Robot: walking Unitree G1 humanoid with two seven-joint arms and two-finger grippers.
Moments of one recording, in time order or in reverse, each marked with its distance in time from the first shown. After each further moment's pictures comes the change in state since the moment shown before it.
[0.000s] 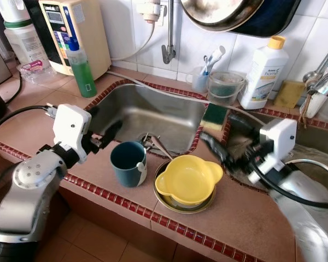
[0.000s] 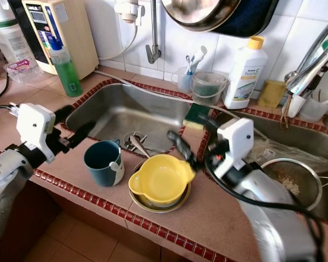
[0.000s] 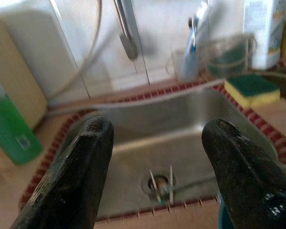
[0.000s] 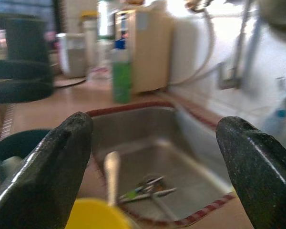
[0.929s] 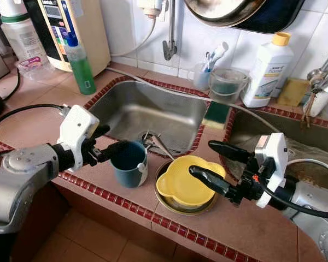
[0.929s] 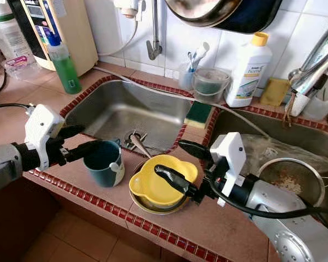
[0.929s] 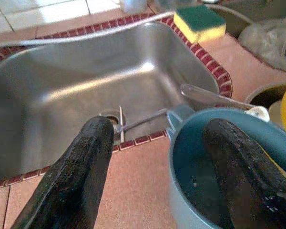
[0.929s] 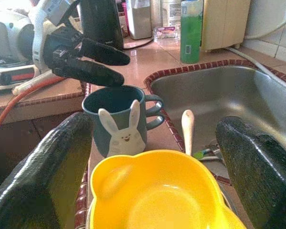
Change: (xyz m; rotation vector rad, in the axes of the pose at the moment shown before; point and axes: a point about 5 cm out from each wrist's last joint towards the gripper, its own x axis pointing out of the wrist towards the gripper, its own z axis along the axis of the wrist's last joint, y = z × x) left arm -0.004 -0.003 0.008 -0.056 0.276 -0.259; right arm -0.015 0.017 0.000 0.124 0.158 0.254
